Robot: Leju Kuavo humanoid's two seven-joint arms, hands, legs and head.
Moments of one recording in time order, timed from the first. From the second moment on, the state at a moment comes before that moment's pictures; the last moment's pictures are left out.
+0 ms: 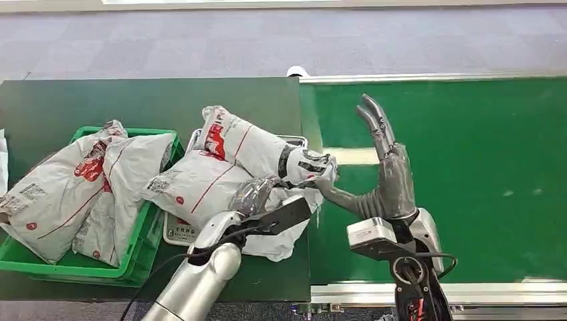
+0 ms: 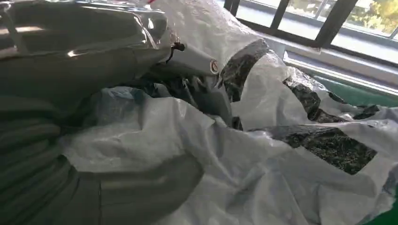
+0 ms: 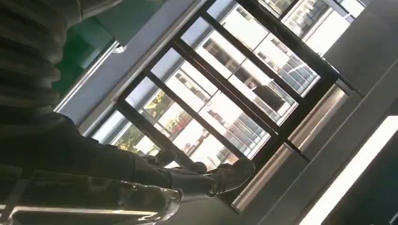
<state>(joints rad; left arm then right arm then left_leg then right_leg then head) -0.42 -0.28 -0.34 -1.02 -0.98 0.01 0.02 -0.25 0.12 0.28 -1.69 0.71 -0.20 -0.44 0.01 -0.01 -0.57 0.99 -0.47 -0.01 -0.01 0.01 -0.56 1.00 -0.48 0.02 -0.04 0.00</state>
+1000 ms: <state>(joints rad) -0.22 -0.26 -0.26 -1.58 -0.48 0.56 -0.63 -0.27 0.11 0.29 -1.67 0.69 -0.23 -0.47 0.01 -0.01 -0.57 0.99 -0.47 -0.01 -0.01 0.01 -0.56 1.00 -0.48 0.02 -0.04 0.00</state>
